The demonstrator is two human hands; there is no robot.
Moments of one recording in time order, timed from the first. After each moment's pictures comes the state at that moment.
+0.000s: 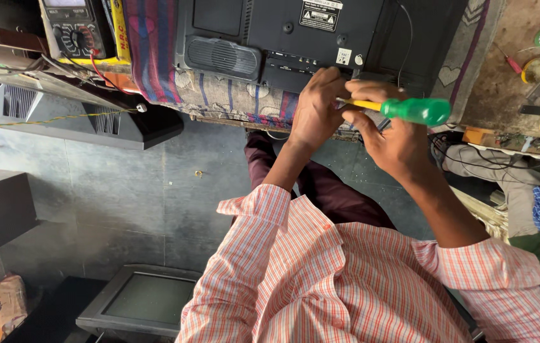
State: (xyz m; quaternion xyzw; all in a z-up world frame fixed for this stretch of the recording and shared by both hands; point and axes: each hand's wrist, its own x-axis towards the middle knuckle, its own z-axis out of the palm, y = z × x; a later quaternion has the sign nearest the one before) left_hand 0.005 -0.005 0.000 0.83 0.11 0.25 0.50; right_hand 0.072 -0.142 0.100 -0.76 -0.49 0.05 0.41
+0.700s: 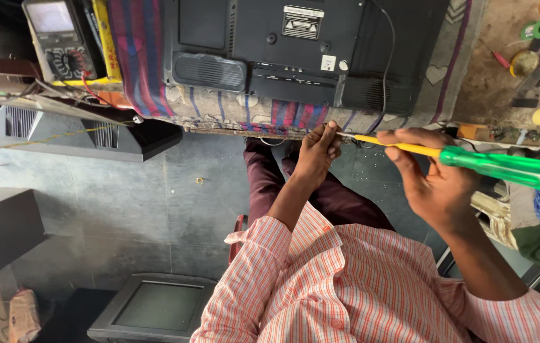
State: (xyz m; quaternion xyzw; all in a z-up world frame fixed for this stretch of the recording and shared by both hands) left_hand -0.042 -0.093 -0.100 0.21 0.29 0.05 0.93; right_hand 0.053 -0.214 0.129 -0.77 -0.35 0.15 0.51
